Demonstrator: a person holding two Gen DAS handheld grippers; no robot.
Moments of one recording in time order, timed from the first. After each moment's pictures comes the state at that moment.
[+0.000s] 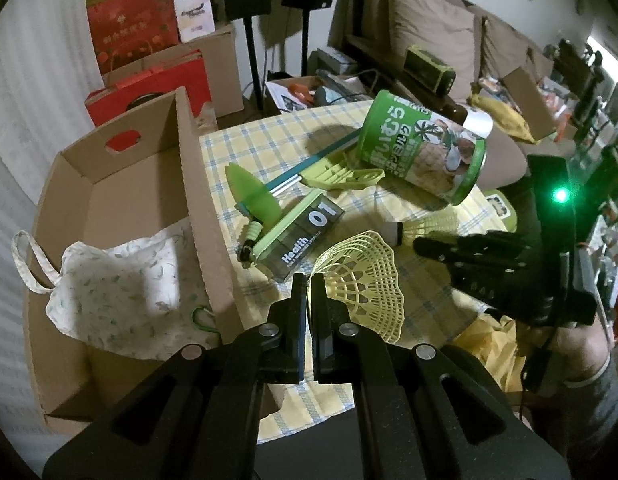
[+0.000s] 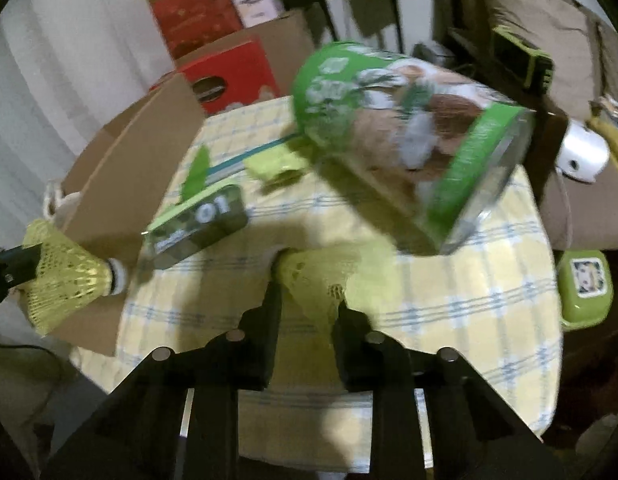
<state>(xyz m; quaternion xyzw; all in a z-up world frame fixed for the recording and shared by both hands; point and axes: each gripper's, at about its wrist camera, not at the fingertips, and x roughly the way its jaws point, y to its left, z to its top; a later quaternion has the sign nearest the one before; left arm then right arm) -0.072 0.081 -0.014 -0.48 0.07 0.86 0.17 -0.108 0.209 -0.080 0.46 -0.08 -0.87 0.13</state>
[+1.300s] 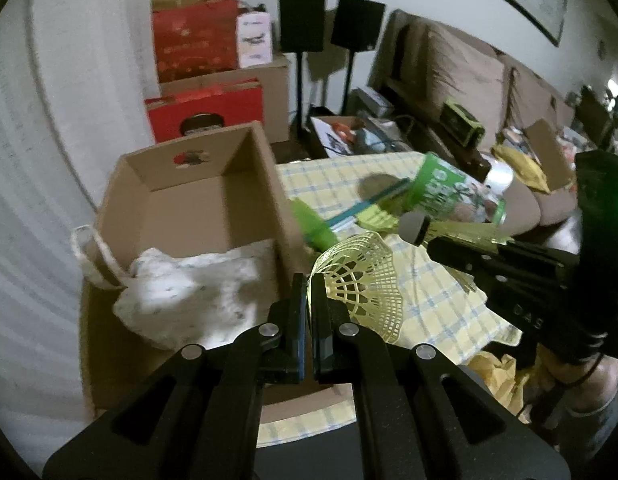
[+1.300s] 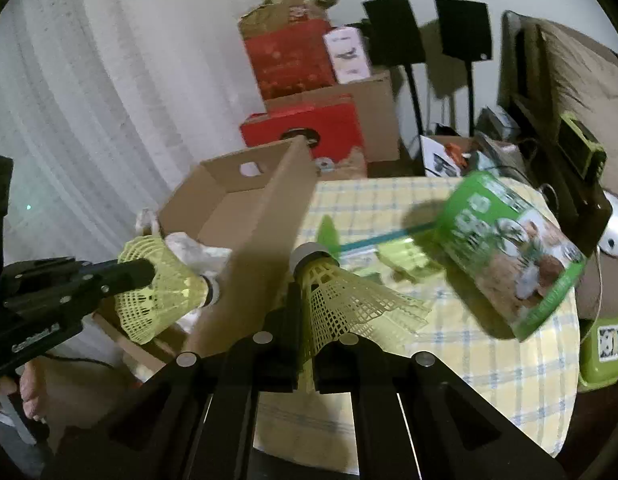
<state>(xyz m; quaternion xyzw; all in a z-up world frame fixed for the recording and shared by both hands) -0.072 0.010 0.032 -0.43 0.02 0.89 0.12 -0.102 0.129 0.016 0.38 -0.07 -0.90 0.21</state>
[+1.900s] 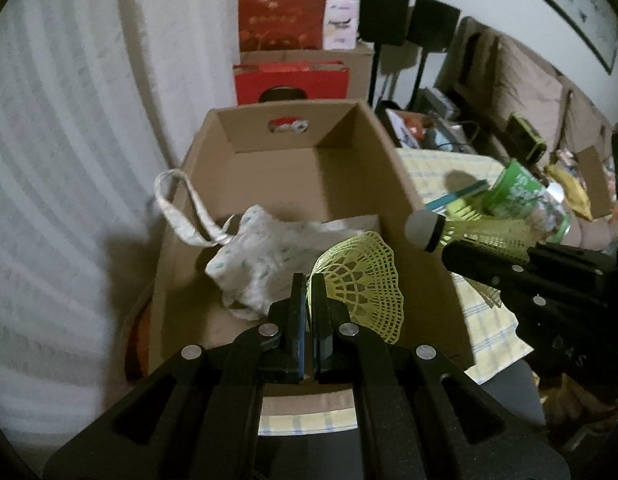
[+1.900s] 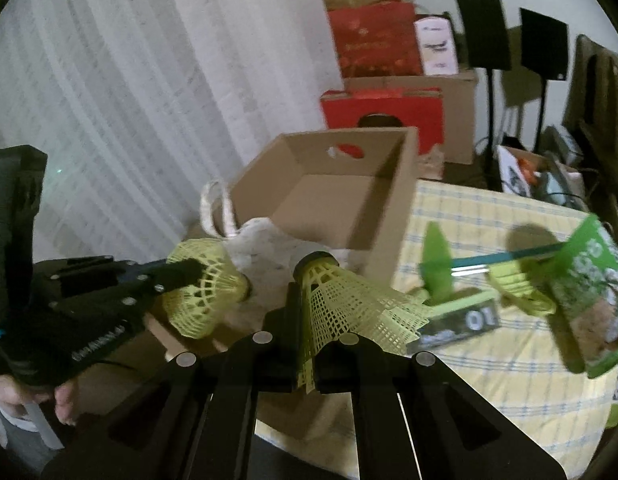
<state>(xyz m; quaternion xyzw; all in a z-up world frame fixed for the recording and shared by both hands) -0.071 -0.072 0.003 -0.45 -0.01 0.89 0.02 -0.112 0.016 0.016 0.40 -0.02 -0.87 0.30</state>
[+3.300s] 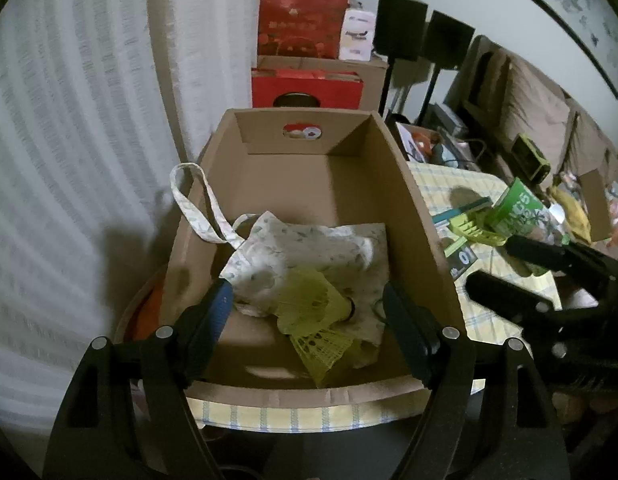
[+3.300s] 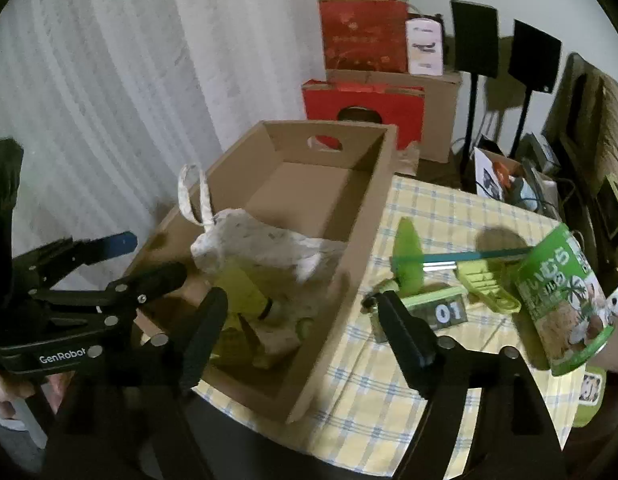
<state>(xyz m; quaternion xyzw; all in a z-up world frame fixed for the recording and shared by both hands) -0.062 -0.081 0.009 -0.44 -0.04 0.90 0.01 -0.106 0.032 0.028 0.41 0.02 -0.88 0.24</state>
